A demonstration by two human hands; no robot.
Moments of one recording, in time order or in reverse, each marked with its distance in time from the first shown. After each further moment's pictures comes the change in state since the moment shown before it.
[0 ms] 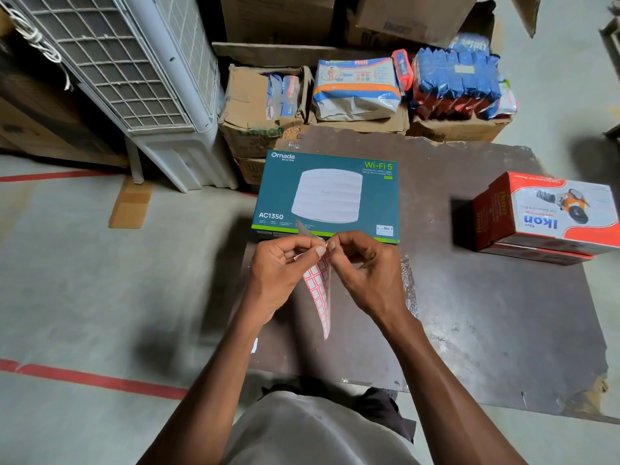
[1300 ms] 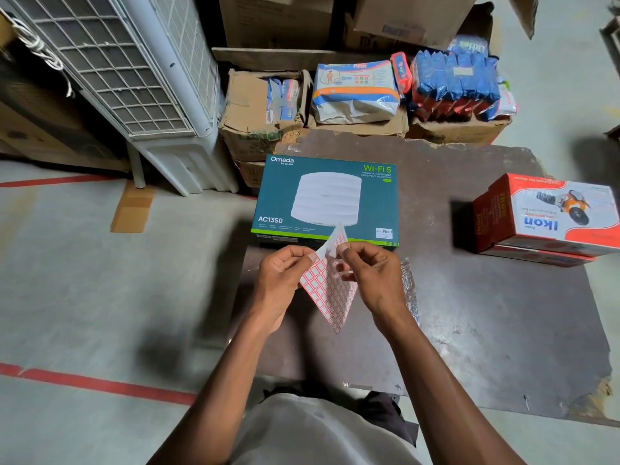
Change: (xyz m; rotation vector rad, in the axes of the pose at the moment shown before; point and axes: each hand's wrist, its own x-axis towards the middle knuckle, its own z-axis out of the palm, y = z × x) left_hand 0.005 -0.038 0.003 -0.089 0.108 -0.272; right_hand 0.002 0.027 0.000 0.262 0.092 0.483
